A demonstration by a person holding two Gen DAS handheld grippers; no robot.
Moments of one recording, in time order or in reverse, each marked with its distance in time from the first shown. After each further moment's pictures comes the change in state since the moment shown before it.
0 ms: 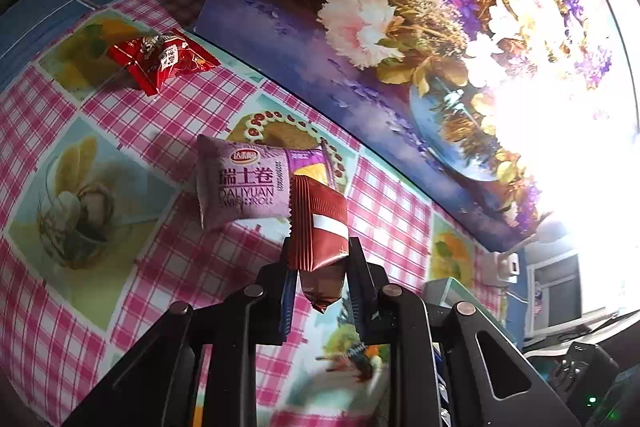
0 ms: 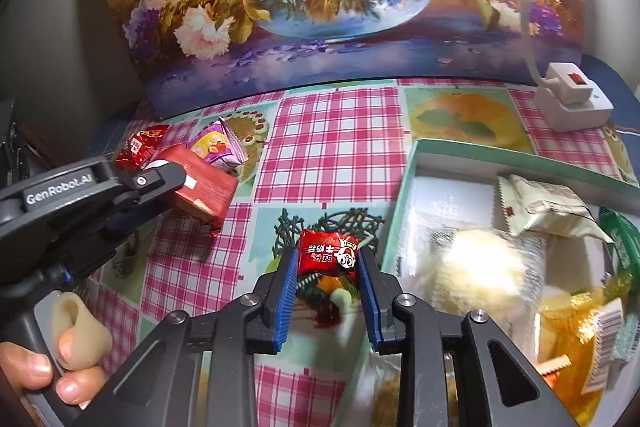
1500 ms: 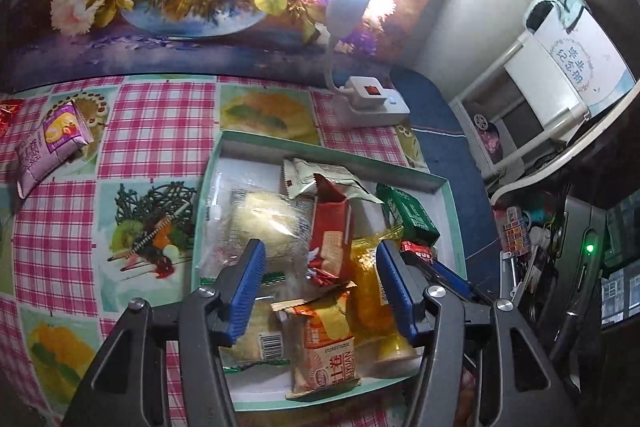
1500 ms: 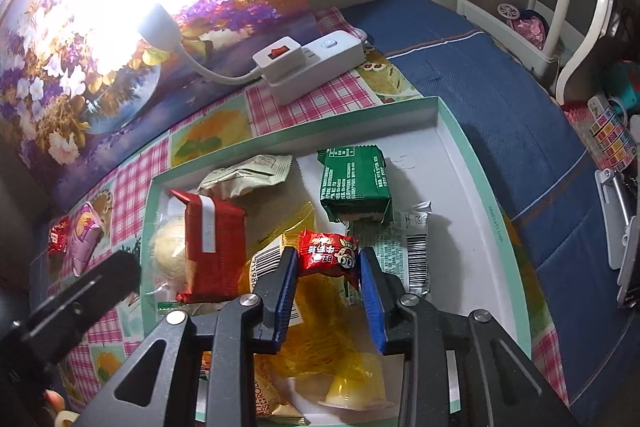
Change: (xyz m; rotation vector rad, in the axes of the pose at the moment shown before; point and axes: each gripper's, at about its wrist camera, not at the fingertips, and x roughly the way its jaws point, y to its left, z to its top) left arm -0.001 -0.171 -0.115 0.506 0.248 -0.118; right arm -0.095 -0.156 -0.044 0.381 -0.033 -0.263
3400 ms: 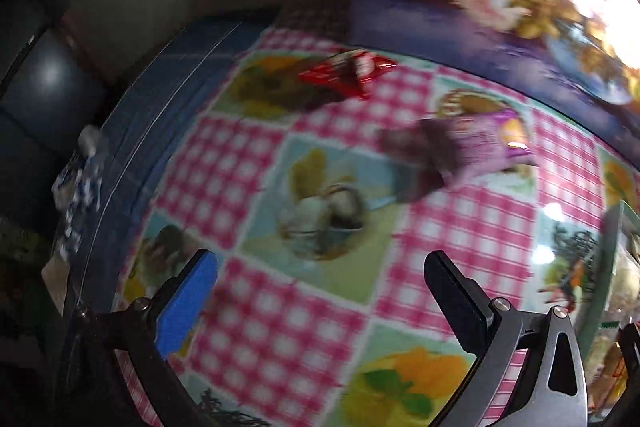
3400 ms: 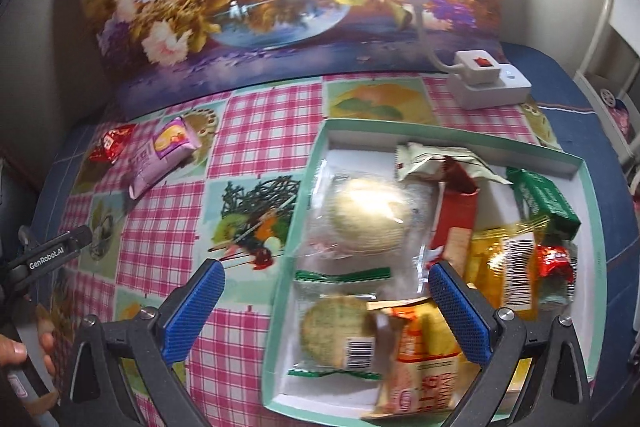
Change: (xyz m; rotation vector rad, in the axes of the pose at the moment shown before) left arm -0.095 0.239 -0.022 -0.339 -0.037 0.788; right arm 0.005 0.143 -0.037 -0.340 0.008 0.100
